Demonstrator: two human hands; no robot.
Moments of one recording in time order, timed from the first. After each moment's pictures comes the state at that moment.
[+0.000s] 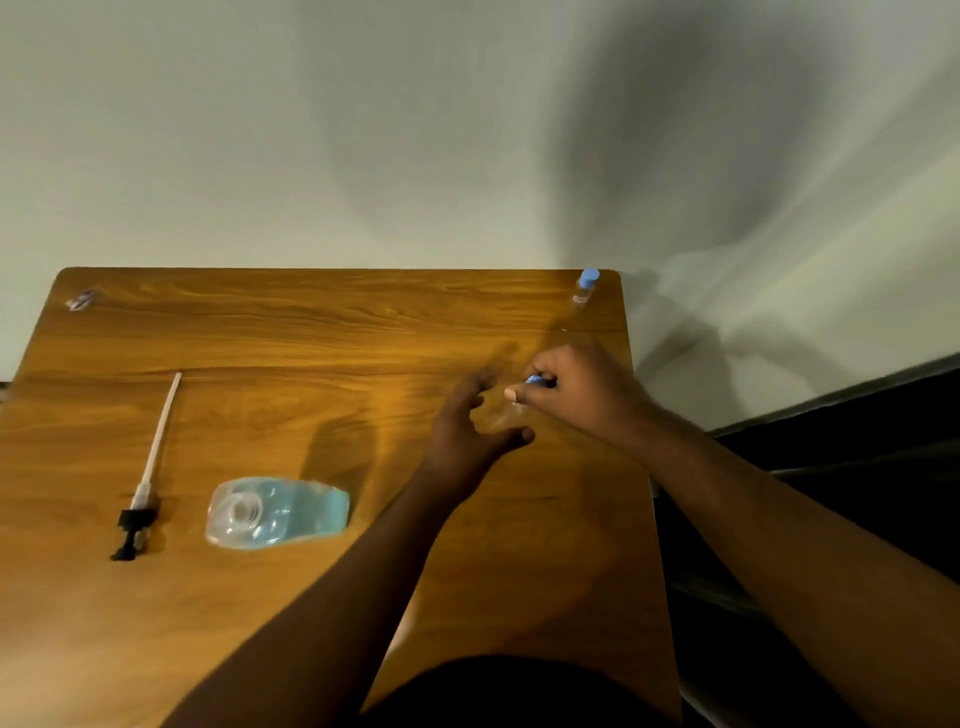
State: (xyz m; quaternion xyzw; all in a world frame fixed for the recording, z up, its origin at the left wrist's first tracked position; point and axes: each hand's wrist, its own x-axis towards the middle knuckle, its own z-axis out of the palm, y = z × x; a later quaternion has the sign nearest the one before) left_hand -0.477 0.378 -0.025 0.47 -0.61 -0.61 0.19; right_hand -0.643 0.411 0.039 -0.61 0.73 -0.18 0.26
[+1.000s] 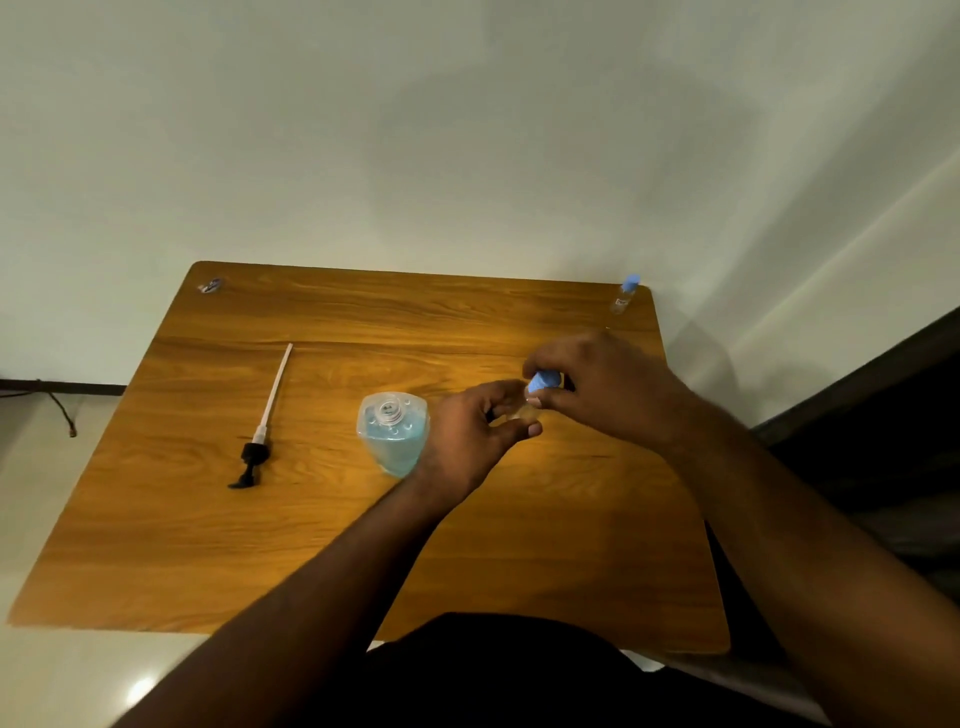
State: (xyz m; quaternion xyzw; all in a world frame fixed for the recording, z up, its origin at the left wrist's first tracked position) left_hand -0.328 0.427 0.055 0.36 -0.73 -0.51 0.28; right_hand -0.483 0.474 0.154 -0.72 0.68 -0.10 0.14
